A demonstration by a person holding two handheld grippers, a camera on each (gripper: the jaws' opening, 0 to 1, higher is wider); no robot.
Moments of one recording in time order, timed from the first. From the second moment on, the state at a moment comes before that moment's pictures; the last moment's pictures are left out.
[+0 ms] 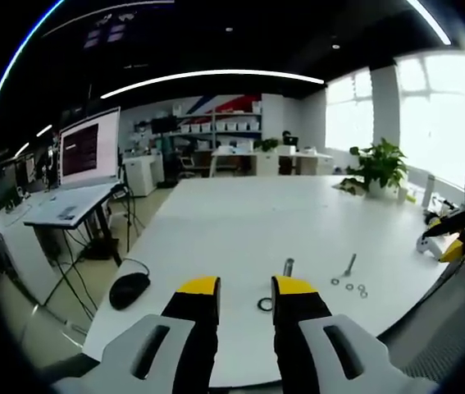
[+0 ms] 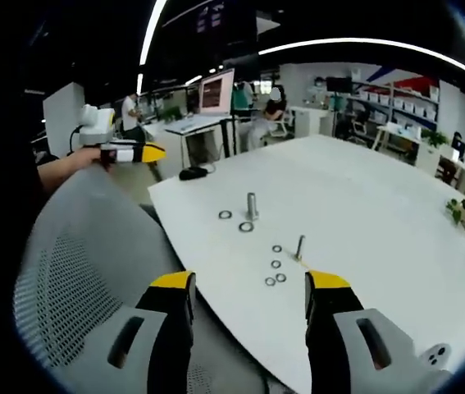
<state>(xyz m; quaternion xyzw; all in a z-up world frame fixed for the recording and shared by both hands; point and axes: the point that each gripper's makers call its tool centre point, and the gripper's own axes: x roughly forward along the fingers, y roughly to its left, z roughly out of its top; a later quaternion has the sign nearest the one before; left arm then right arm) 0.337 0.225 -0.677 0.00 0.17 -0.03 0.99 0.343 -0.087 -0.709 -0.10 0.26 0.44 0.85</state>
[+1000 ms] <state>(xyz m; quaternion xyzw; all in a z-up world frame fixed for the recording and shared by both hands) 0.338 0.215 -0.682 0.04 0.18 -0.06 0.98 0.385 -0.085 -0.725 -0.16 0.28 0.45 0.83</state>
